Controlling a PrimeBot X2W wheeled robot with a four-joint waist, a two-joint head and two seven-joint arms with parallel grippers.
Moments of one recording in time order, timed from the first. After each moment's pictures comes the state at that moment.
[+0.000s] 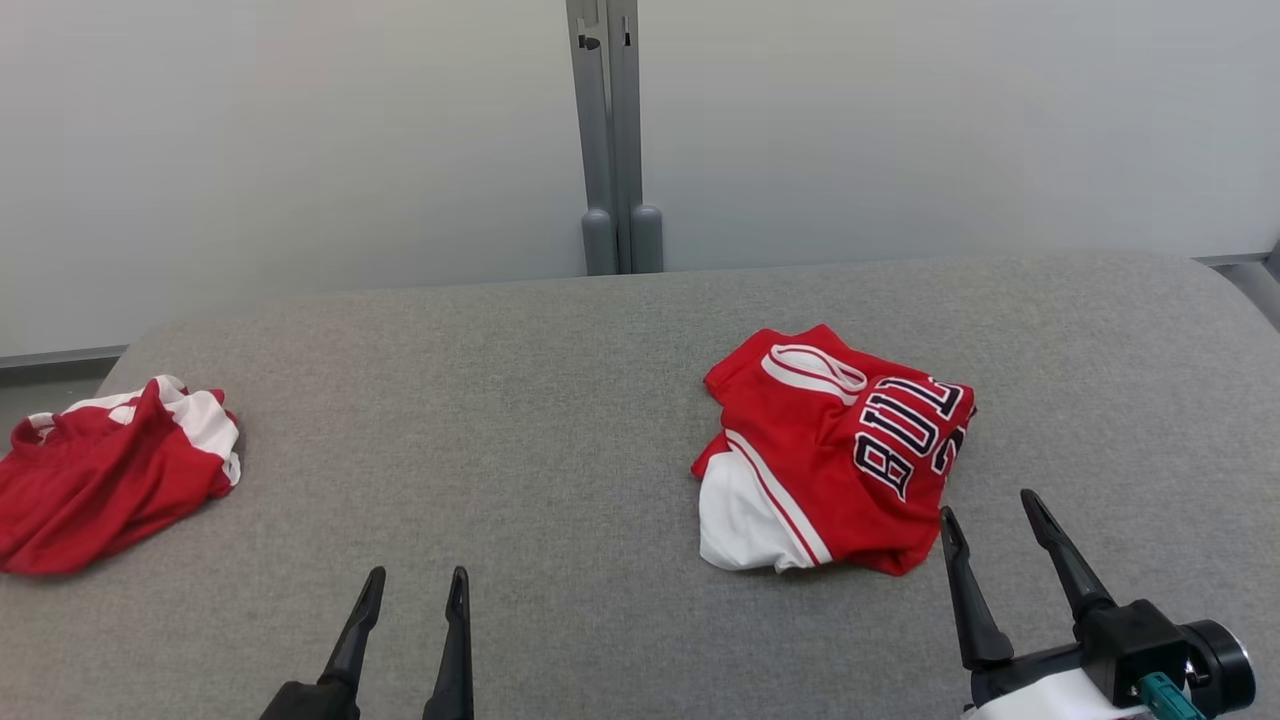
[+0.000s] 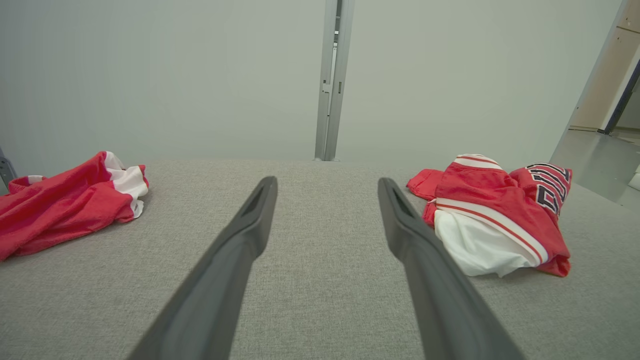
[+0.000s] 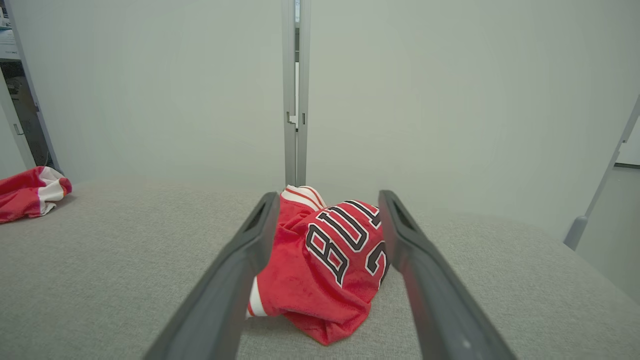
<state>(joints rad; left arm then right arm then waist) 0.17 0.05 -0.17 0.08 -0.21 -0.05 -0.26 0.16 -0.05 0.05 -0.01 0.00 0.13 -0.26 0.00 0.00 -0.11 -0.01</state>
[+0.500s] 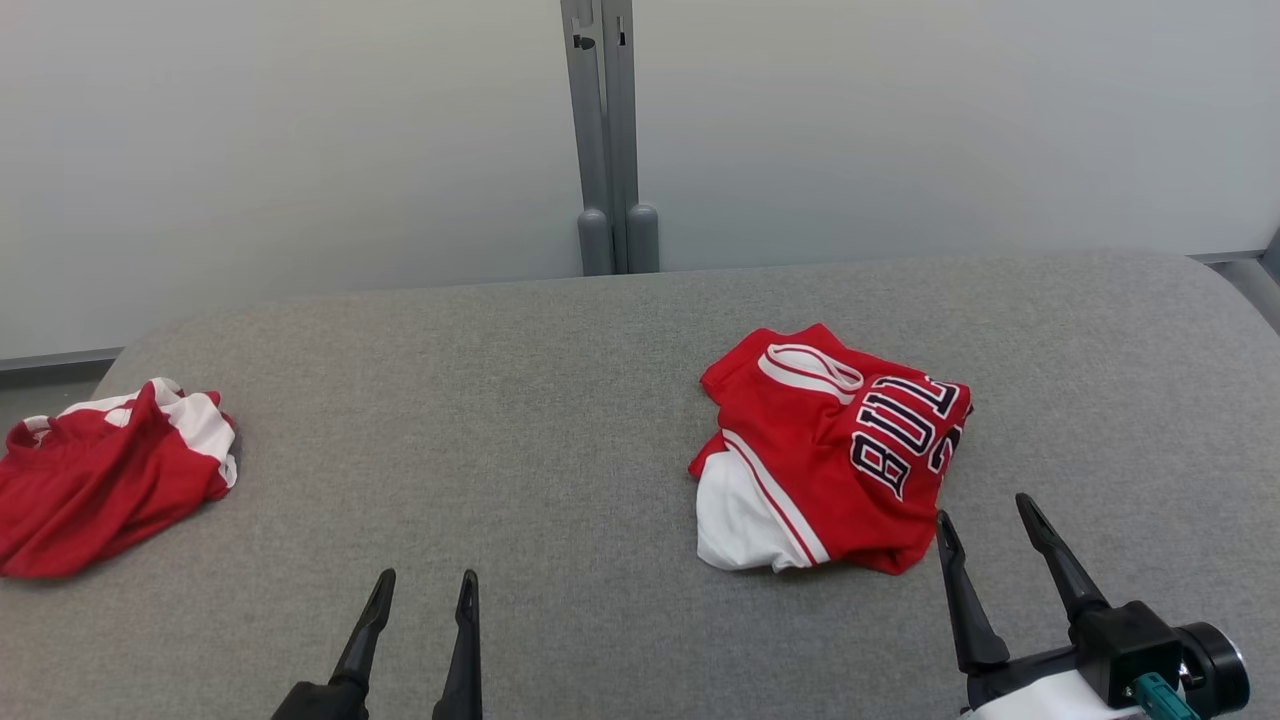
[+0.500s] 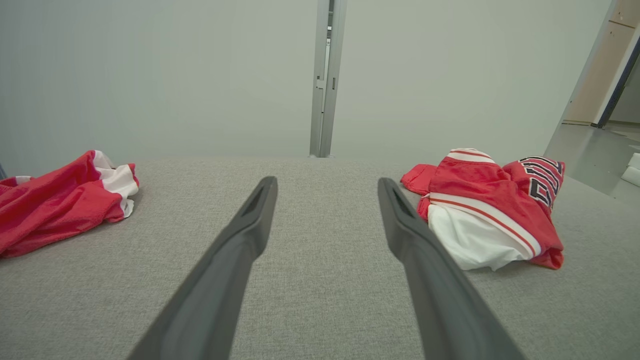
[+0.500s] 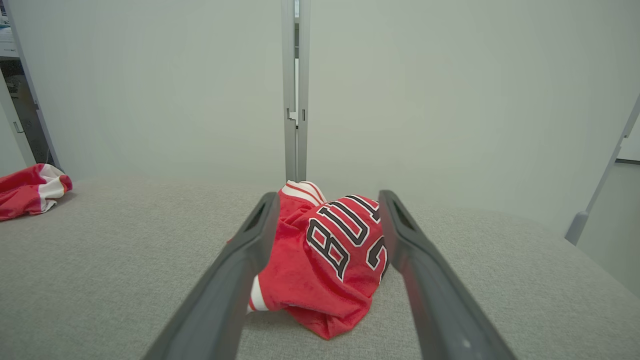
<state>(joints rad) 0.17 0.05 -0.19 0.09 -0.20 -0.05 -0.26 0.15 -0.05 0.05 0.00 0.00 0.13 -0.26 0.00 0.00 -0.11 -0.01</state>
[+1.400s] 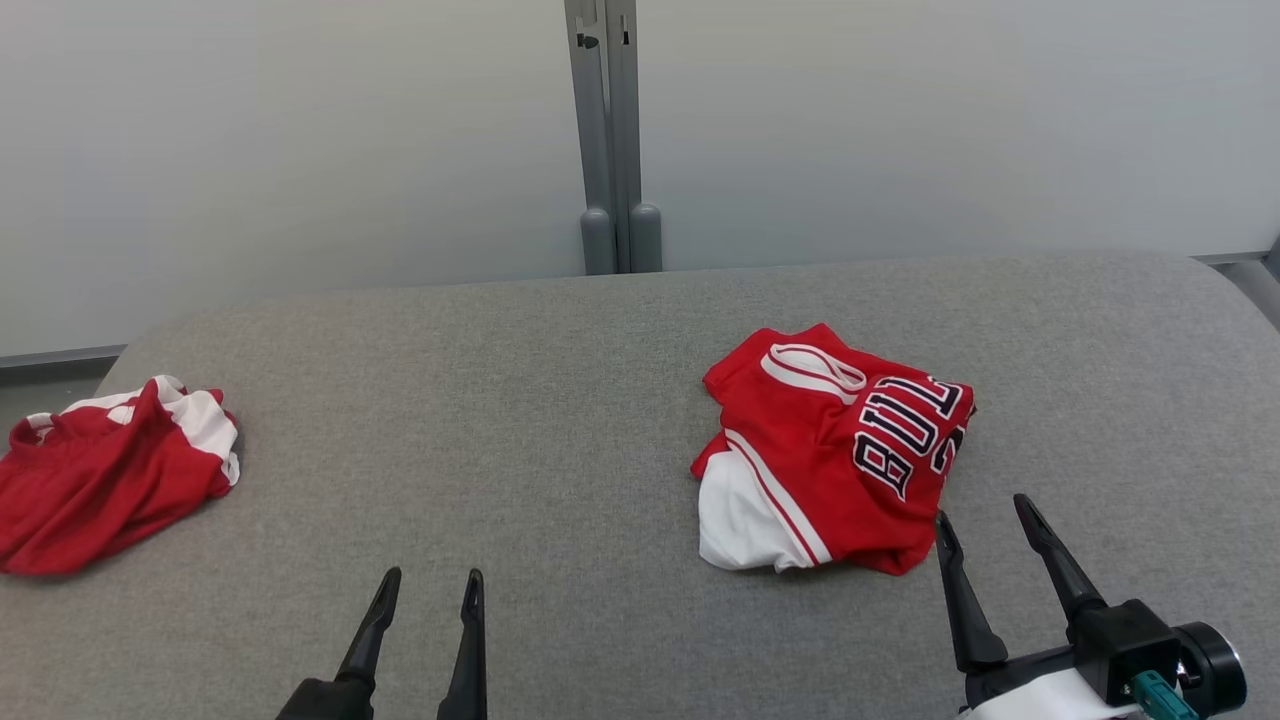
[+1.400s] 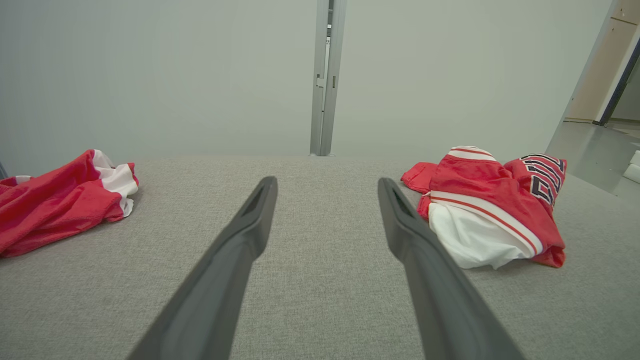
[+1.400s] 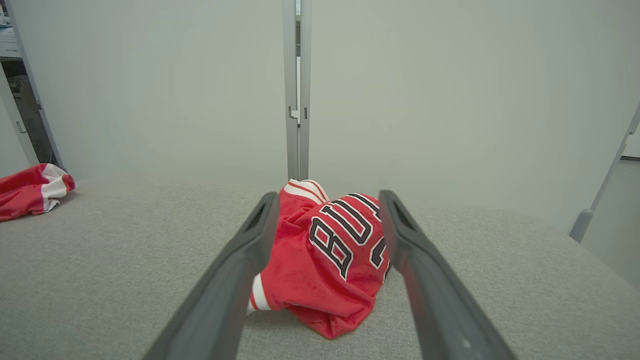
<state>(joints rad) 0.16 0.05 -0.20 0.10 -0.20 -0.04 -0.26 0.15 -0.05 0.06 0.01 0.01 0.13 -0.26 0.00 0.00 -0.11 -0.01</state>
